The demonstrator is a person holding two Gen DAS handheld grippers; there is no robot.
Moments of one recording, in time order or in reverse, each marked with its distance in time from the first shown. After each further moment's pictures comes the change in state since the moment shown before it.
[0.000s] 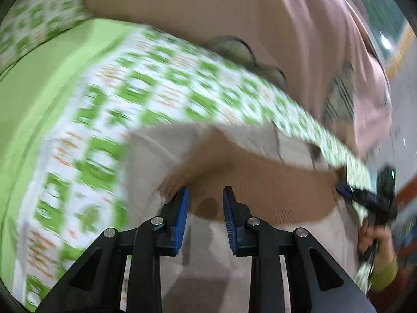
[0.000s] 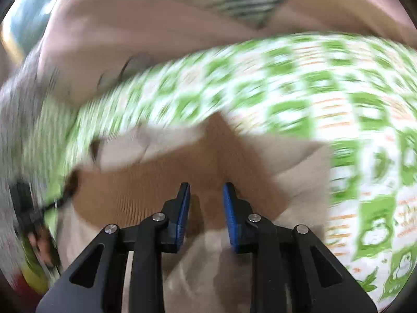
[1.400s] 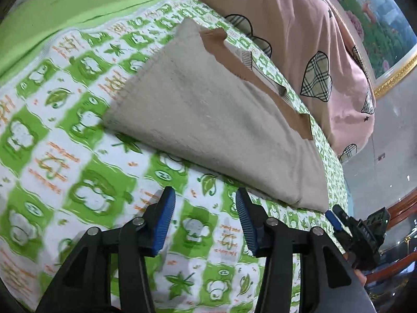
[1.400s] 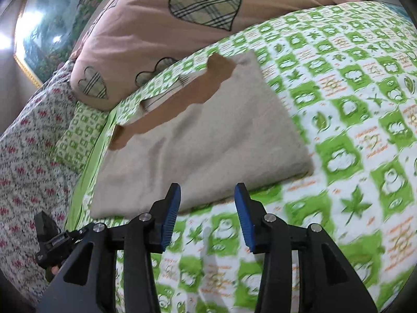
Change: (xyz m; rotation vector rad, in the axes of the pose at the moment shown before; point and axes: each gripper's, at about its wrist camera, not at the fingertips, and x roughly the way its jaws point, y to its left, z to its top) left arm -0.125 -0.031 -0.207 -0.245 0.055 -0.064; right arm -0.150 0.028 -0.210 0.086 -0.111 0.053
